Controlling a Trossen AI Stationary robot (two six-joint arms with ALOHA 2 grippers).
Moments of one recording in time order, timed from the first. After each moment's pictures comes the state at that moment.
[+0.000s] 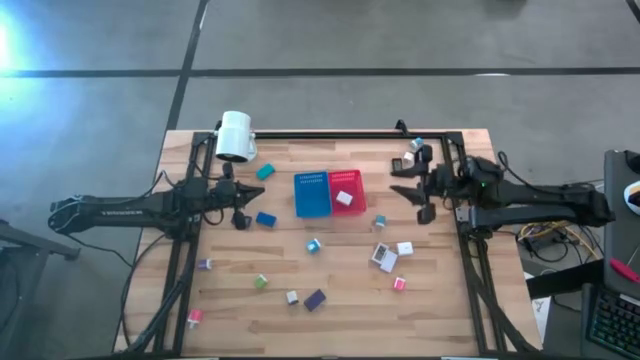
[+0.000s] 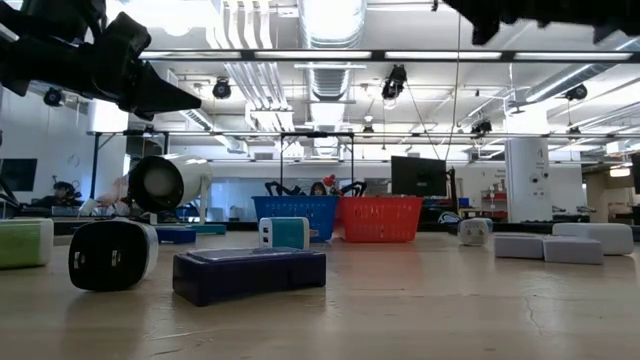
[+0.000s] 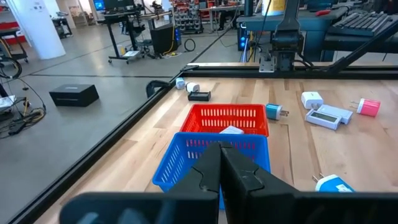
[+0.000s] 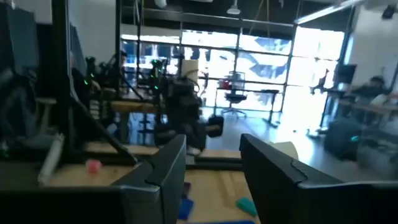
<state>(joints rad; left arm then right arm) 0.15 0.52 0.19 0.16 -0.15 0.09 -0.14 0.67 0.44 0.40 -0.10 -0.05</state>
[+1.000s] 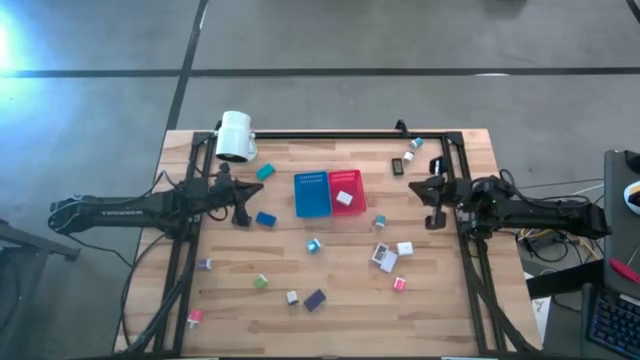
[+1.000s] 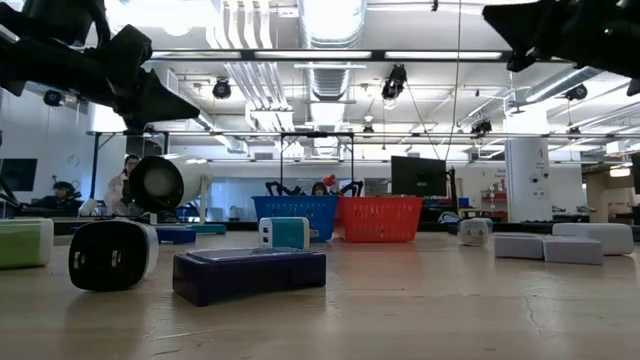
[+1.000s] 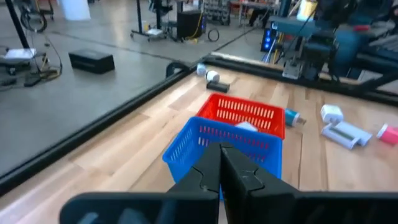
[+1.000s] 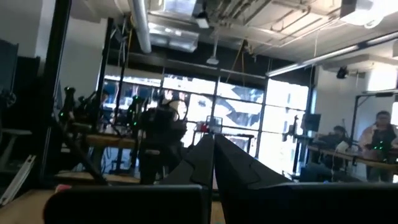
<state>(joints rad) 0.16 0.52 0.19 0.11 -0.25 -0.11 -0.18 0.41 0.09 0.70 -0.07 -0.10</state>
